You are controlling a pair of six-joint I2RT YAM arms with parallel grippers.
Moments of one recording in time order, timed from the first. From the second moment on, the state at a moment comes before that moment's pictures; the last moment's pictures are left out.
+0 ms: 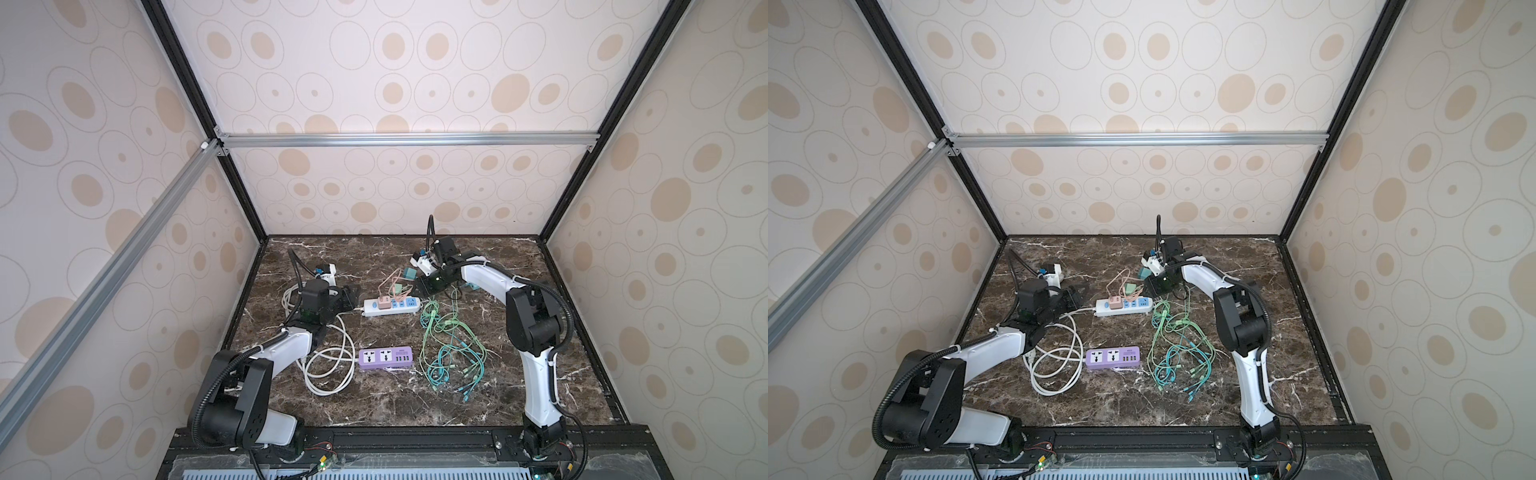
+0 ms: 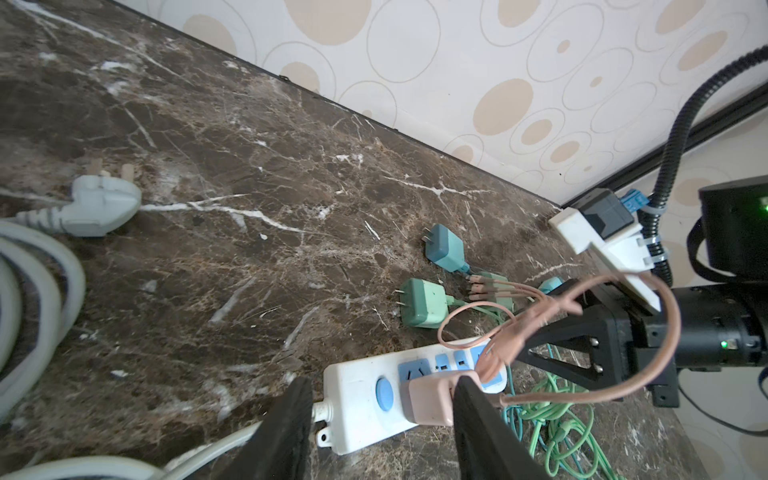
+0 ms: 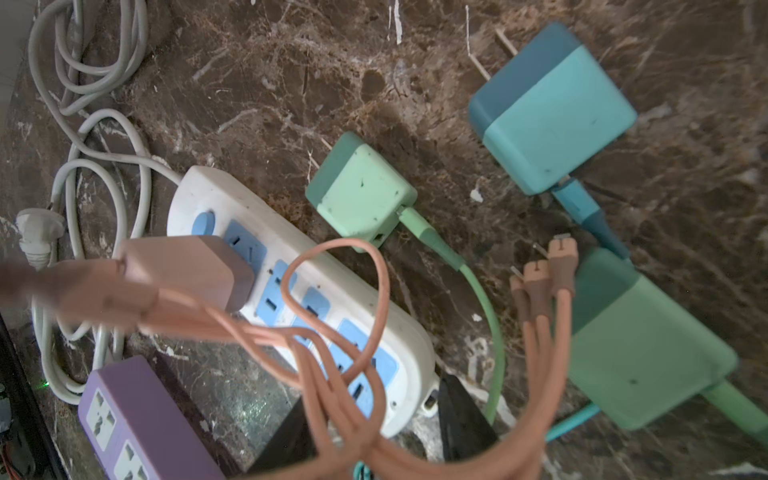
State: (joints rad) left arm -0.22 1.41 0.62 0.37 0.19 -0.54; right arm 0.42 2.18 1.73 -0.69 -0.45 -0.04
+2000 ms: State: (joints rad) left arm -0.21 1.33 0.43 0.28 0.34 -0.51; right arm 0.43 1.90 1.43 -0.64 -0.41 0.07
